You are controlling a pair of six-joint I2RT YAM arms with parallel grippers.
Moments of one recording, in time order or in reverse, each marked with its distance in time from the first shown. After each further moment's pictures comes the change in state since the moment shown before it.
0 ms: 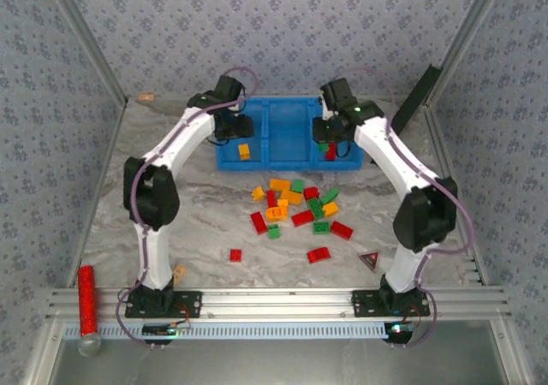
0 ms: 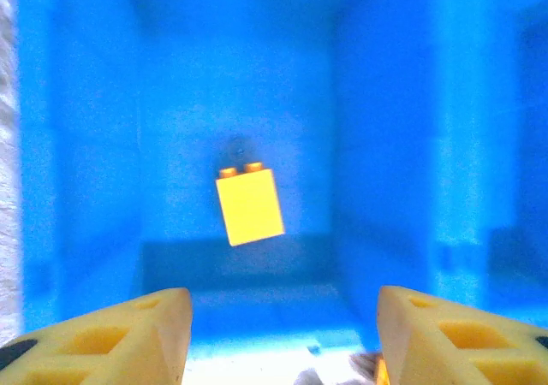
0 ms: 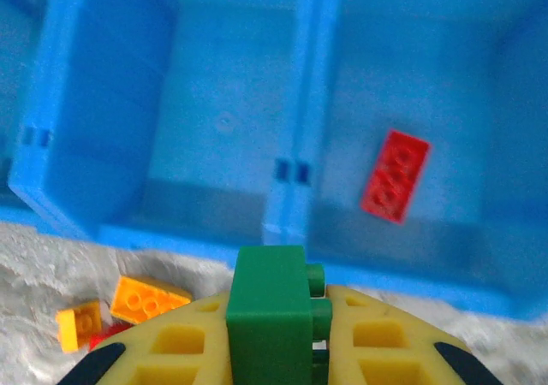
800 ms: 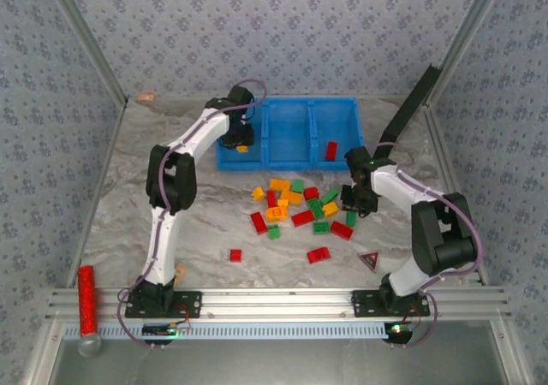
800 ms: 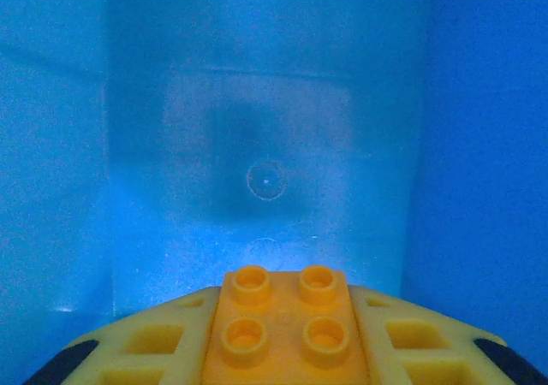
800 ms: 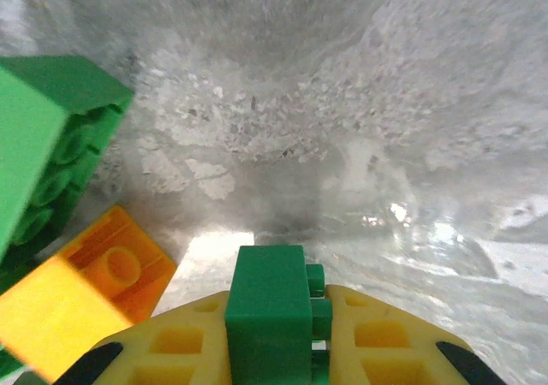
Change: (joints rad) left arm 0.002 0.314 0.169 -0.043 -0.046 -0.011; right arm -0.135 -0.257 -0.763 0.039 -0.035 0.200
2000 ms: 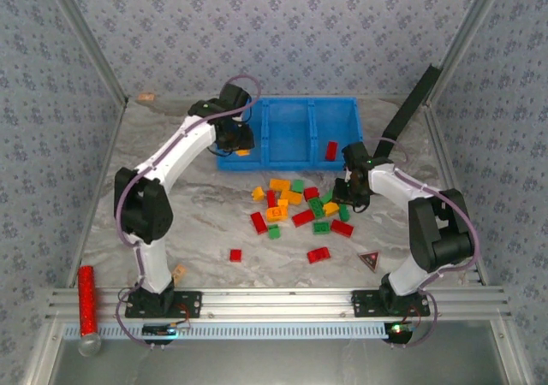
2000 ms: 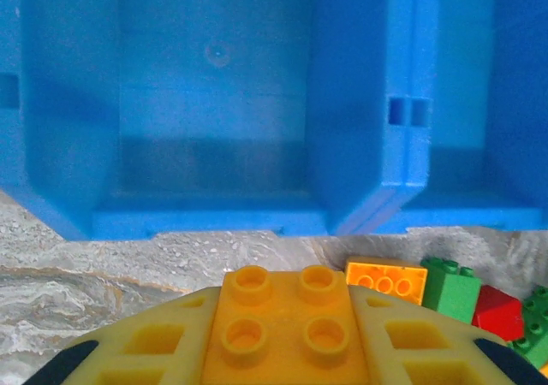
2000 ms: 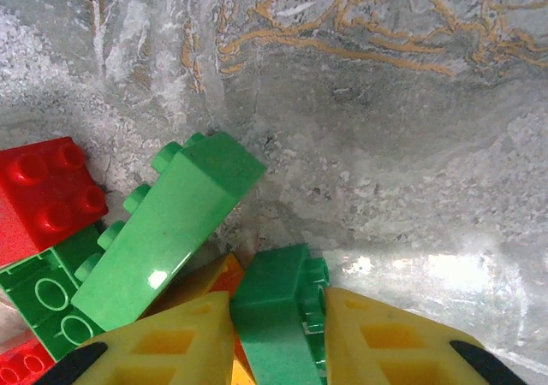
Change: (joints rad) left arm -0.076 -0.398 -0.265 -0.031 0.027 -0.086; right arm 0.012 0.045 -0.011 0.162 -0.093 -0.028
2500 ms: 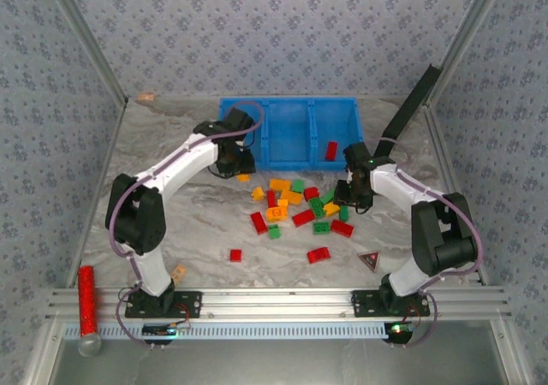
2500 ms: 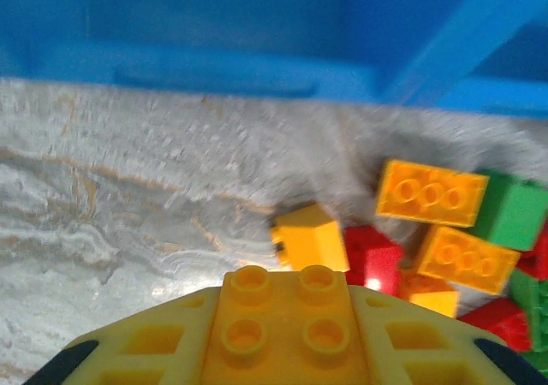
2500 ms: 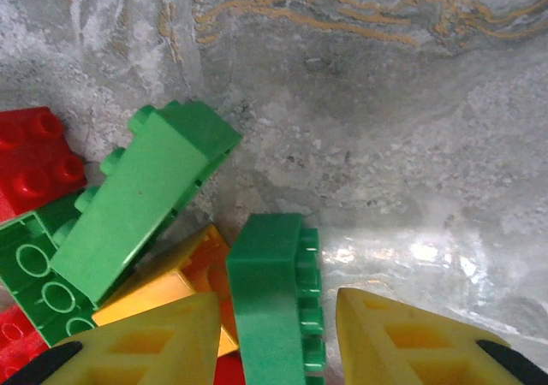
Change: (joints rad) left arm -0.058 -0.112 -0.247 0.035 0.037 -0.084; right arm -0.001 -0.031 0.007 -0.057 0.017 -0.022
